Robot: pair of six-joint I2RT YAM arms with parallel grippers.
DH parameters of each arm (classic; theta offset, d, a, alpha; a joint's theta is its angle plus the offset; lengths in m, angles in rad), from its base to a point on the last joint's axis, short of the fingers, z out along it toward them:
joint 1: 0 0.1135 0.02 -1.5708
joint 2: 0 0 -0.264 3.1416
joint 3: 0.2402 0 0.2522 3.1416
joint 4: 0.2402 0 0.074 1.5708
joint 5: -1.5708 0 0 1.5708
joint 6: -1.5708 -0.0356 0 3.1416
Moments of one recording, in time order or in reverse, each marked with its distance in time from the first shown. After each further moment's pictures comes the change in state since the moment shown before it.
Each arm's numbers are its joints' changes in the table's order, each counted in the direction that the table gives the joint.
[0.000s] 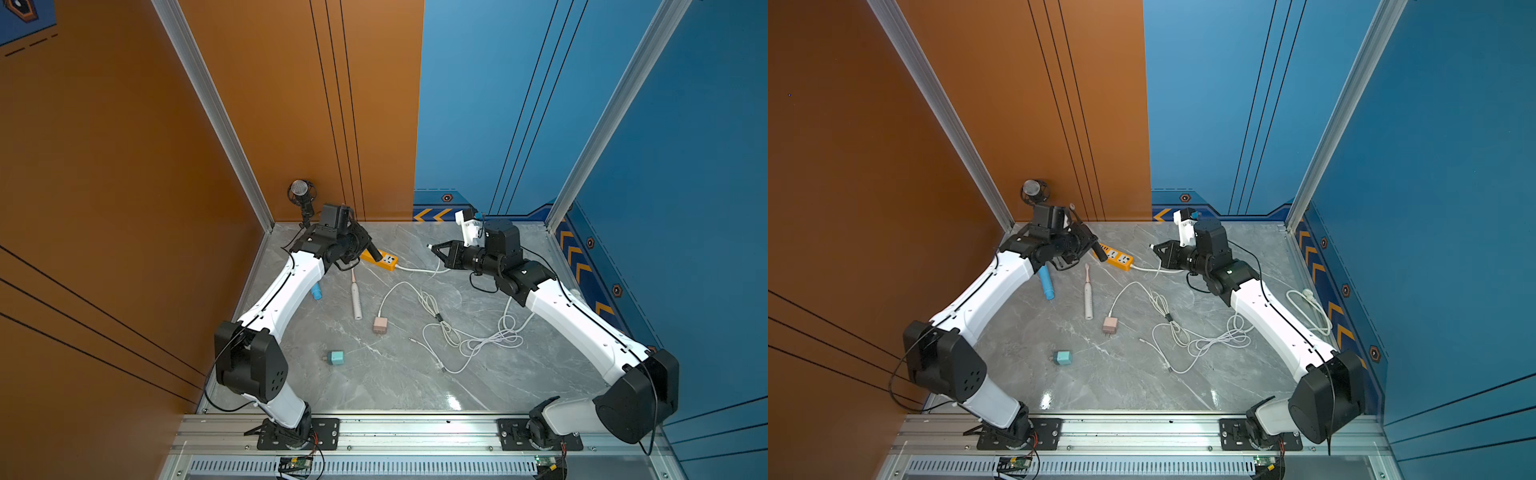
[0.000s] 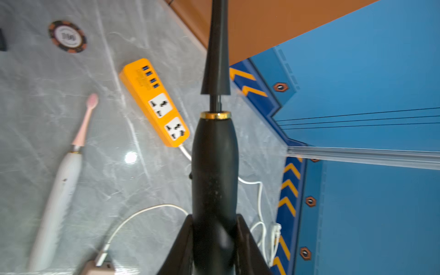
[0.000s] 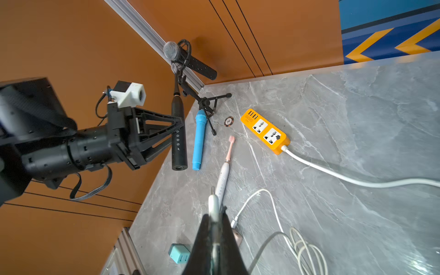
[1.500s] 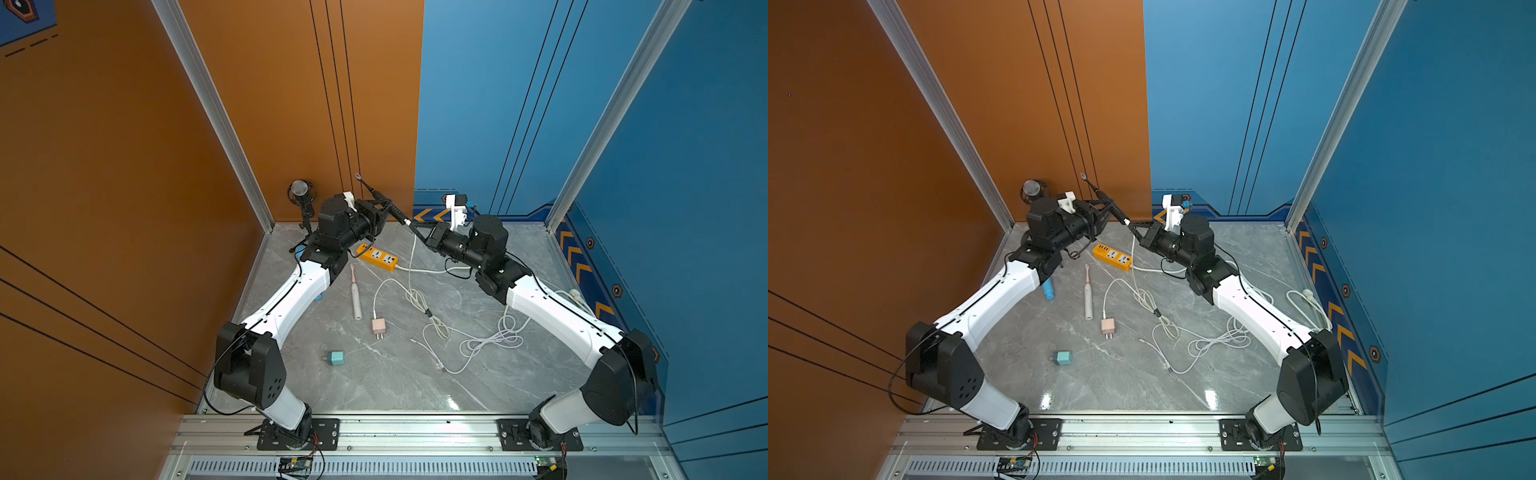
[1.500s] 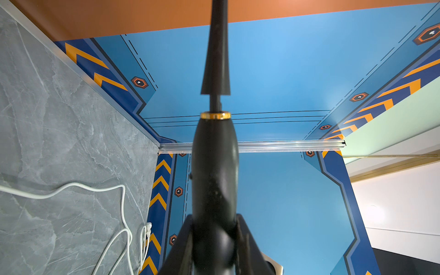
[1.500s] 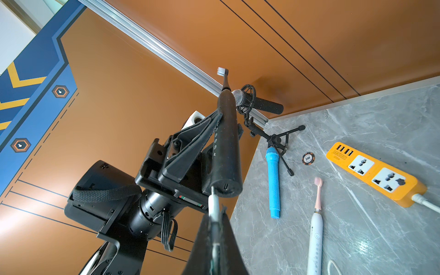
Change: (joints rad) left arm -0.053 0.003 -0.105 -0.621 -0.146 0.428; right arm 0.078 0.107 0.052 -0.376 0.001 -0.338
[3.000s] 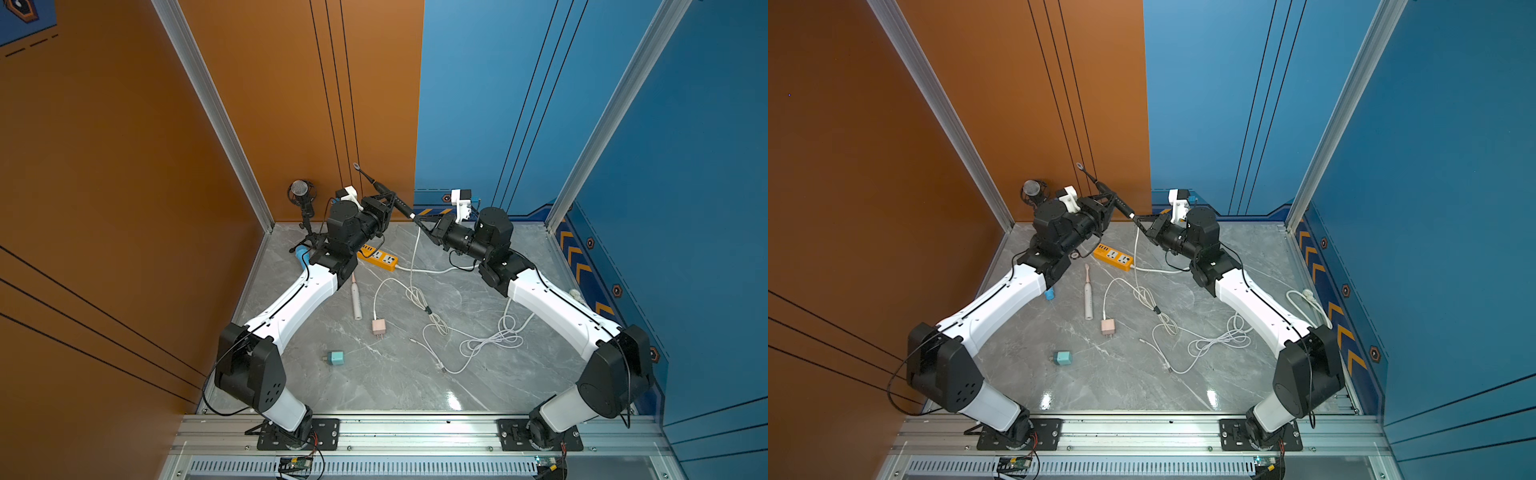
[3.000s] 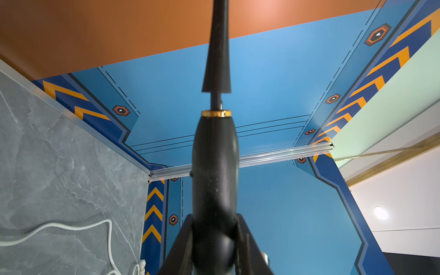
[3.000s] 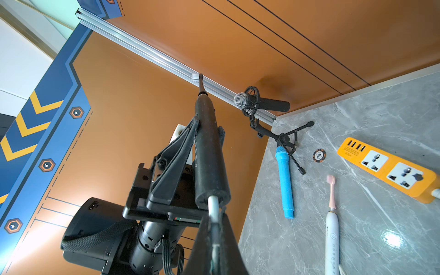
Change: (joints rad) left arm -0.106 -0.010 -0.005 -0.099 0.207 -0.073; right arm -0.051 0.039 0.052 -0.013 0.073 -0.115
